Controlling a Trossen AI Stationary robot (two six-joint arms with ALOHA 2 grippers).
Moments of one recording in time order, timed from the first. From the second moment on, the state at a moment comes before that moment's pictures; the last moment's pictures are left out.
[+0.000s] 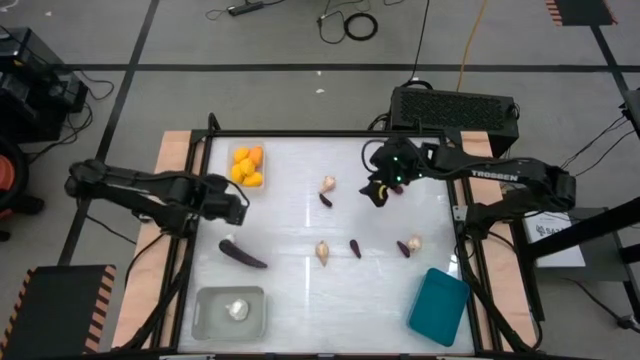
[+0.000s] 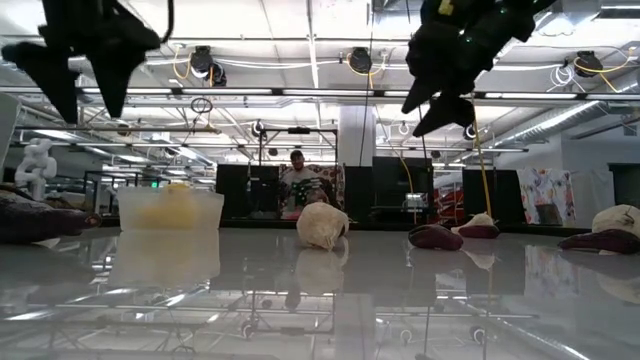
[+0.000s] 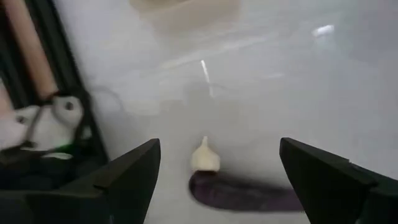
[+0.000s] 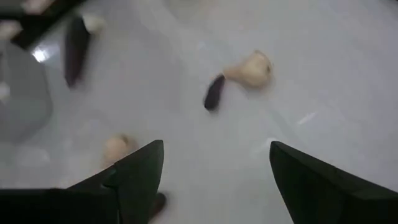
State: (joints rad) left arm -0.14 1.07 0.97 -1.36 -0.20 -1.43; right arm -0.33 1.27 0.97 -0.52 -0.16 0.37
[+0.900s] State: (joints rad) left arm -0.15 1.26 0.65 -0.95 -0.05 -1.43; right arm -0.30 1.27 0.97 -0.53 -0.15 0.24
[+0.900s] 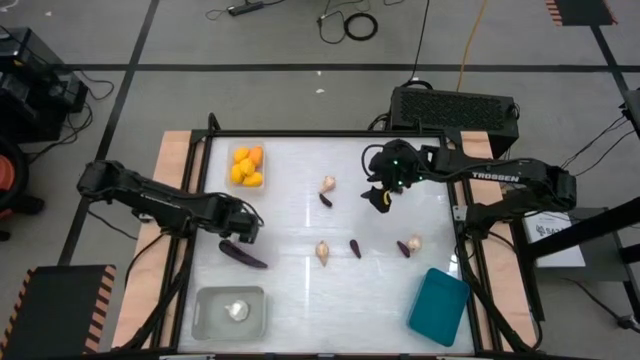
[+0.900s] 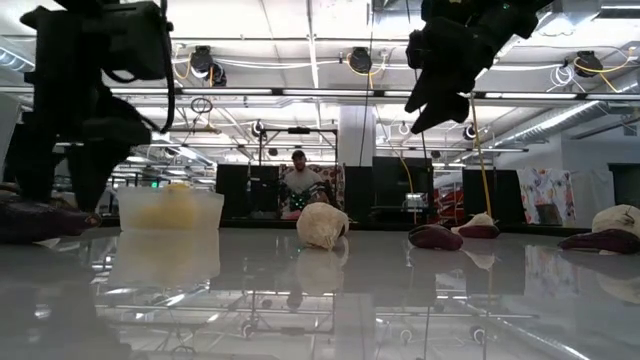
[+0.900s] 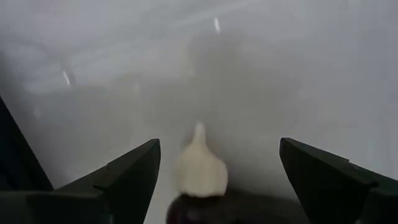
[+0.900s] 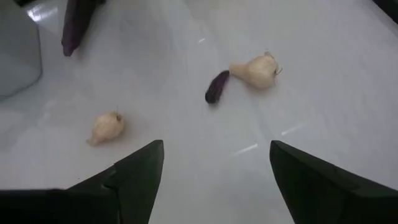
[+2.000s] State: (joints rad) left arm -0.15 1.35 0.65 -0.92 0.09 -1.30; right arm -0.27 1.27 0.97 -0.55 -0.14 0.31
